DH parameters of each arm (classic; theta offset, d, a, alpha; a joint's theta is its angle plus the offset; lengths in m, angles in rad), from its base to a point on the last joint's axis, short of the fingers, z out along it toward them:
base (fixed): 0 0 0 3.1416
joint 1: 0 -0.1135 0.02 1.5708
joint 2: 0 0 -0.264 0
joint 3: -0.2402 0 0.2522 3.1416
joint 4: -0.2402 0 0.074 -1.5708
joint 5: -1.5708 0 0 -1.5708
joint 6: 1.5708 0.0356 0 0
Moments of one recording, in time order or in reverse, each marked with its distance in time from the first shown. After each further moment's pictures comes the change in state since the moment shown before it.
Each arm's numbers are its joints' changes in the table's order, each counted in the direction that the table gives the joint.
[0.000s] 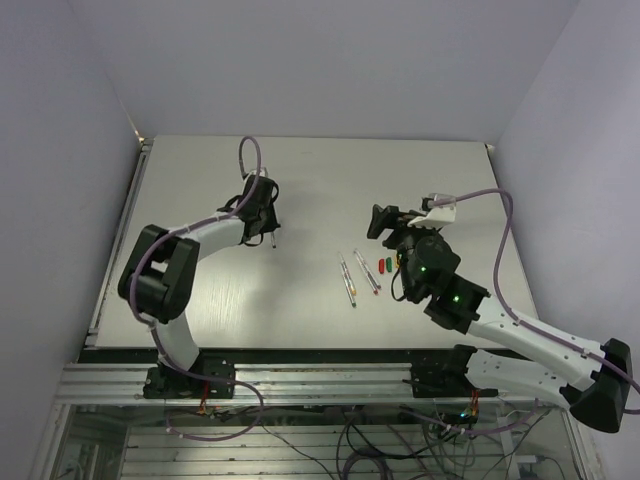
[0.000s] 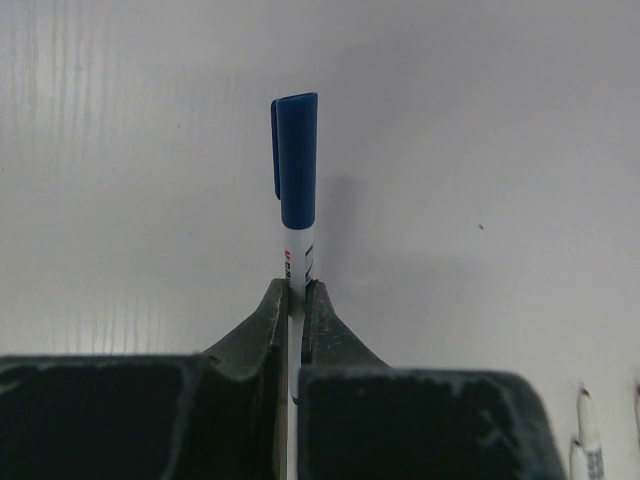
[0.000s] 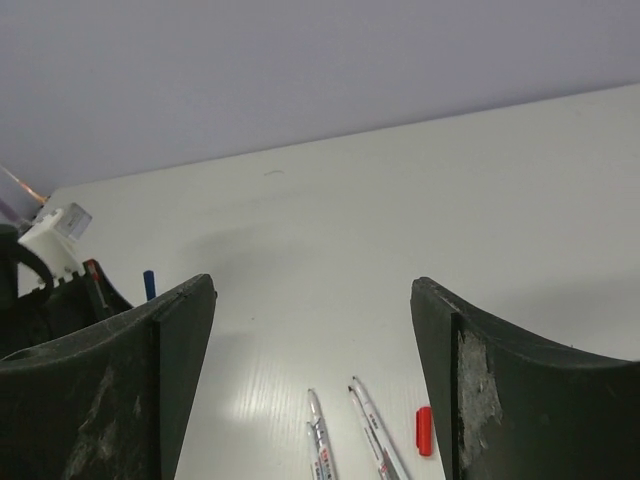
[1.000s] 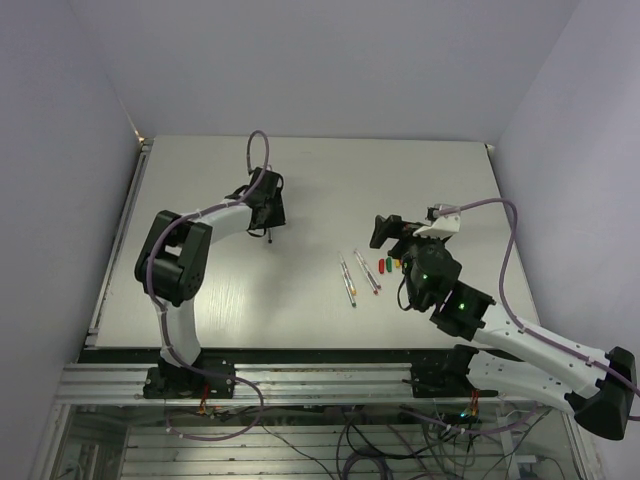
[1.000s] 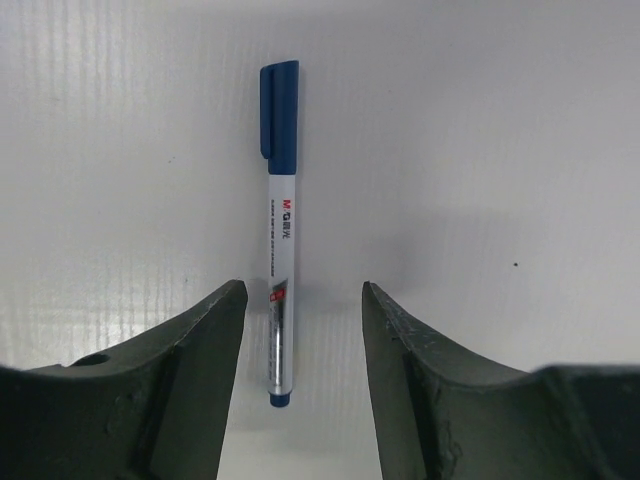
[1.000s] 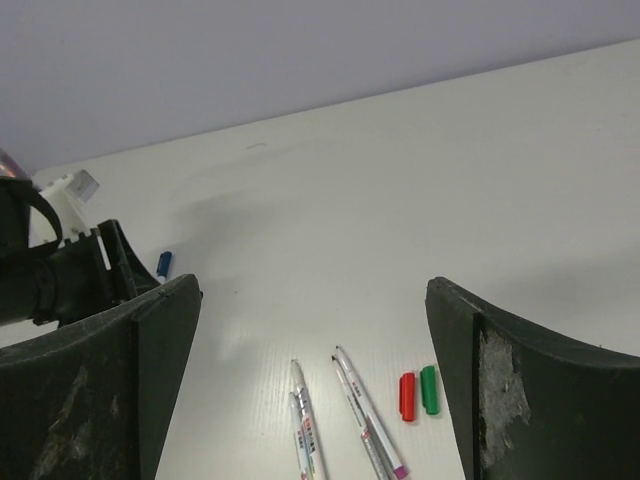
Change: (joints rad) left arm -0.035 0.203 -0.200 -0.129 -0.013 0.033; right arm 0.005 -0.086 0.080 -0.095 -0.009 0.089
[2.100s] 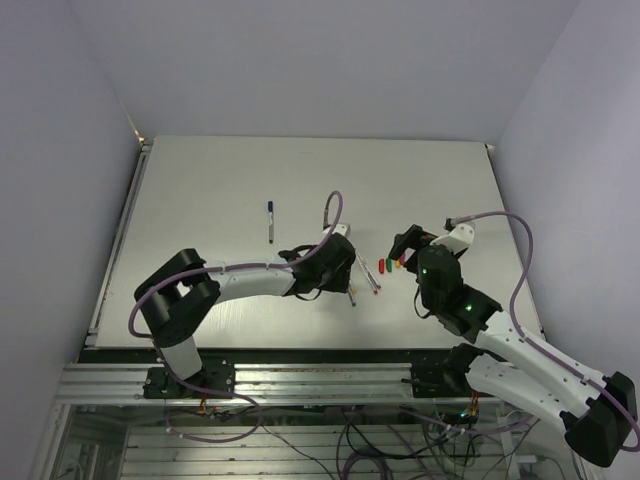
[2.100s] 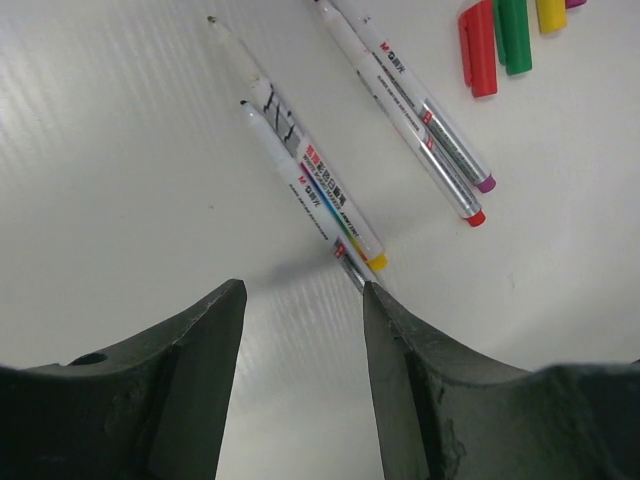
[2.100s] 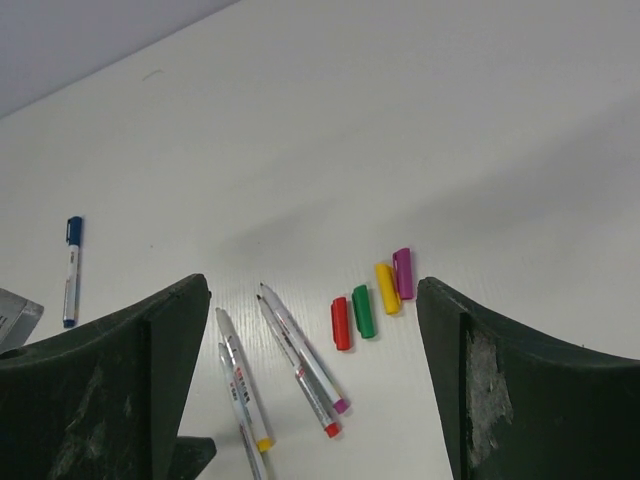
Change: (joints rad) left arm 0.592 -0.229 0.210 0.018 0.041 -0.202; right arm 0.218 -0.068 0.125 -0.244 0.146 0.294
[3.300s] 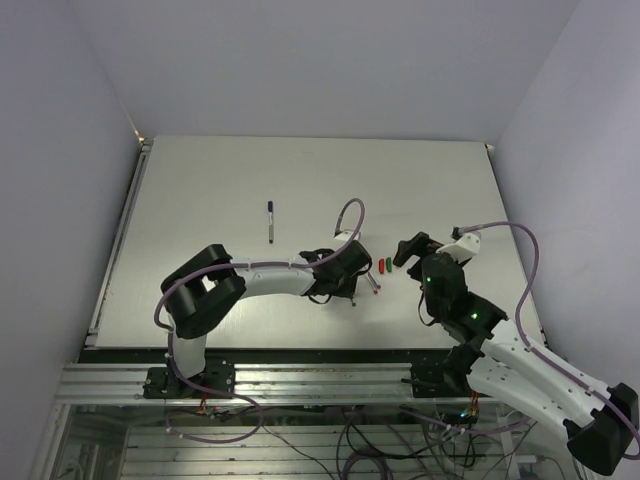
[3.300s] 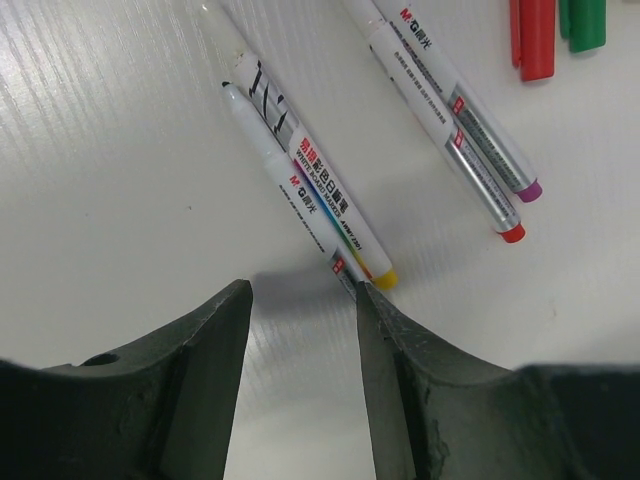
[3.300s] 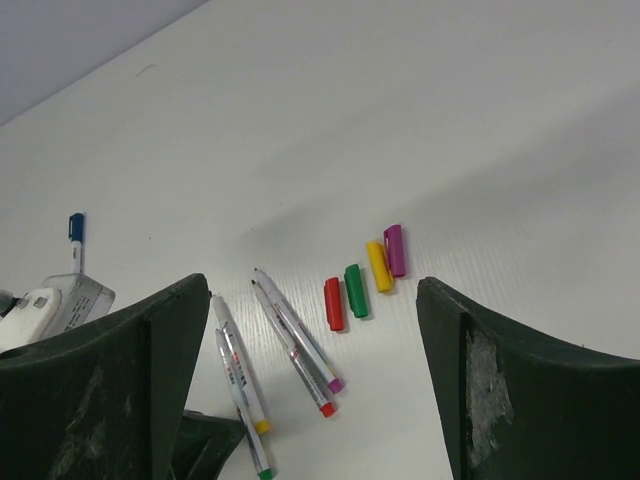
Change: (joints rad) left arm 0.067 0.159 -0.138 -0.121 0.087 -0.038; right arm 0.000 -0.092 0.053 -0.077 0.001 0.089
